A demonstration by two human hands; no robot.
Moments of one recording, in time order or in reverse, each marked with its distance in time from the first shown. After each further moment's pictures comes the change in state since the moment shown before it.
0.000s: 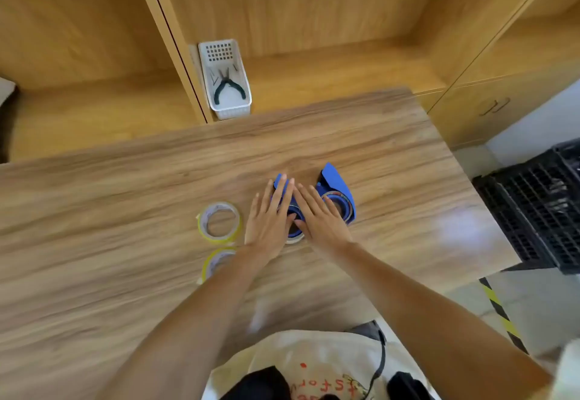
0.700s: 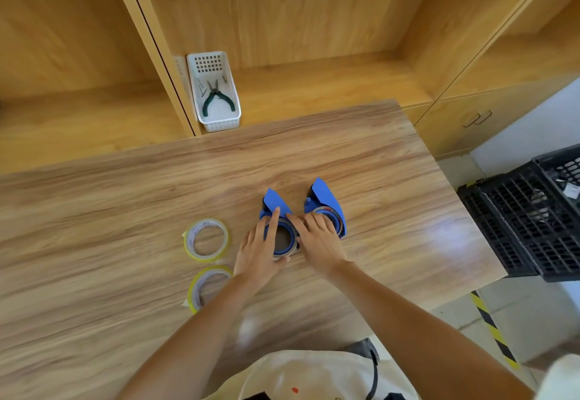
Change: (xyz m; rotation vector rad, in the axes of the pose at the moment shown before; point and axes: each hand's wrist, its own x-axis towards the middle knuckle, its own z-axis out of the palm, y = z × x) left_hand -0.015 -0.004 0.023 -0.249 -0.145 -0.099; right_hand -0.001 0.010 0.004 -0.056 0.025 0.053
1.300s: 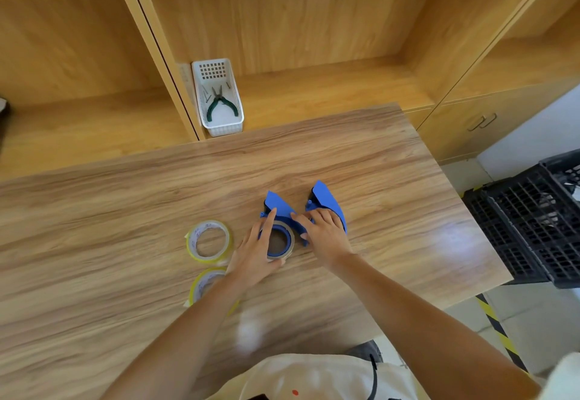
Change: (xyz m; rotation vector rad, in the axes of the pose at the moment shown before) left_hand 0.001 -0.012 -0.011 -0.142 -0.042 0.028; right_hand 0.010 0.019 -0.004 0.035 0.003 0.009
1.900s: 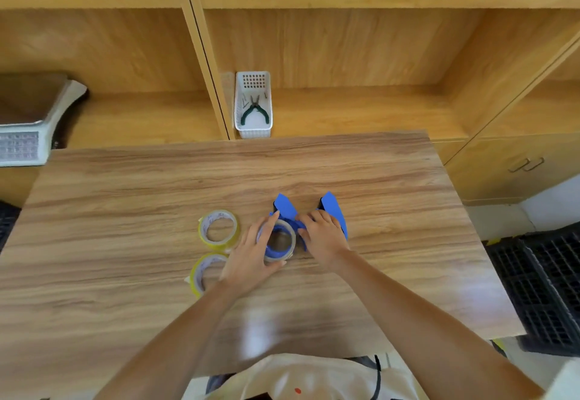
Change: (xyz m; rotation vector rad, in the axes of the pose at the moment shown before) left_hand -0.041 0.034 -0.009 -0.041 0.255 -0.039; right_hand 0.009 0.003 -0.028 0.122 -0.100 -0.094
